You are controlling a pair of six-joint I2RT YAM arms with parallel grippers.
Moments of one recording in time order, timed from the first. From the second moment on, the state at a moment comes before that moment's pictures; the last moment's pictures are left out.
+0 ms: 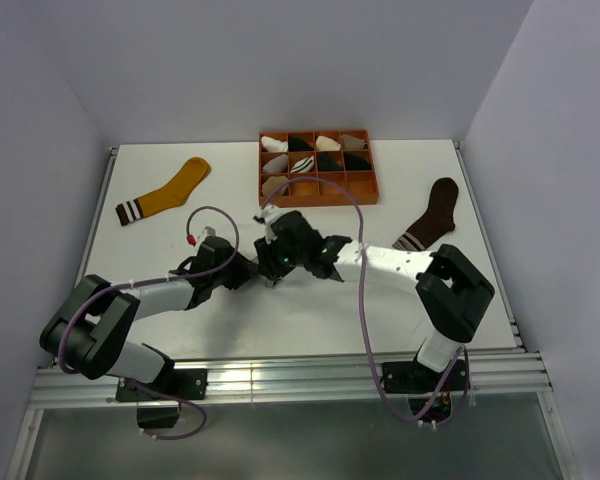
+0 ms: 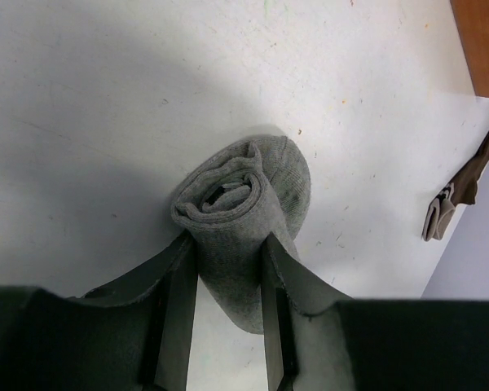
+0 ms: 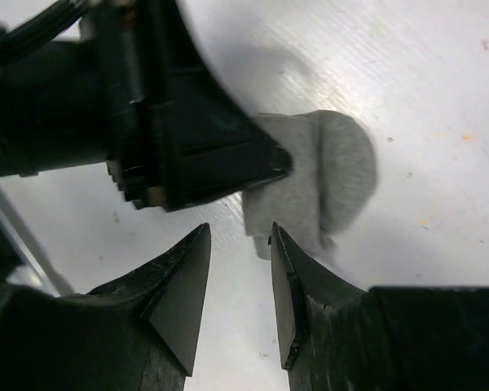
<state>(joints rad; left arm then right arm) -0.53 1.44 0.47 0.23 -0.02 -1.21 0.85 1.67 1.08 -0.09 -0.16 0.29</state>
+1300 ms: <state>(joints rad) -0.50 1.43 0.51 0.14 -0.03 -1.18 1.09 1.91 1.11 0.06 0.38 0.15</state>
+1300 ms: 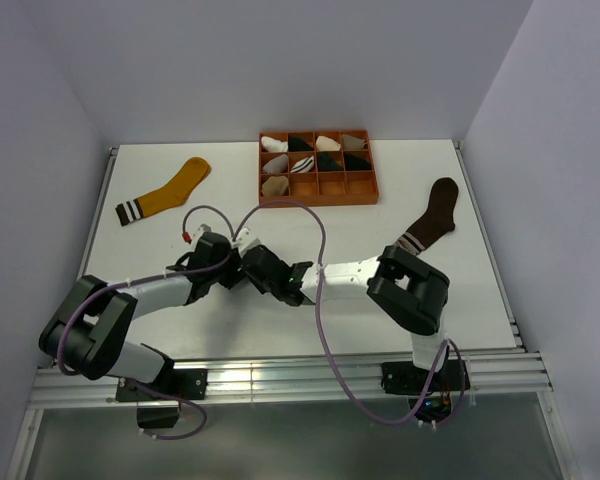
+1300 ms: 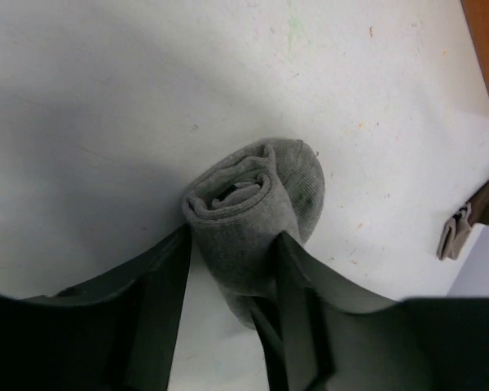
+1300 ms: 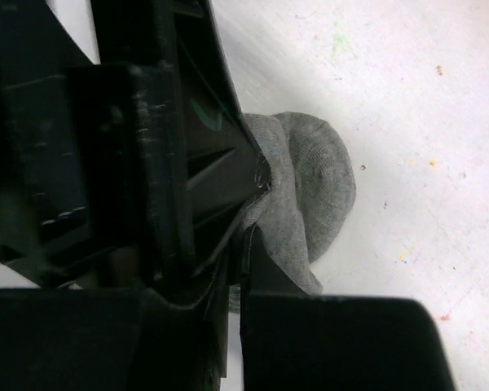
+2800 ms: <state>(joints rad) -0.54 1.34 0.37 0.33 -0.13 -1.21 0.61 2.10 1.21 0.07 -0.83 0.49</state>
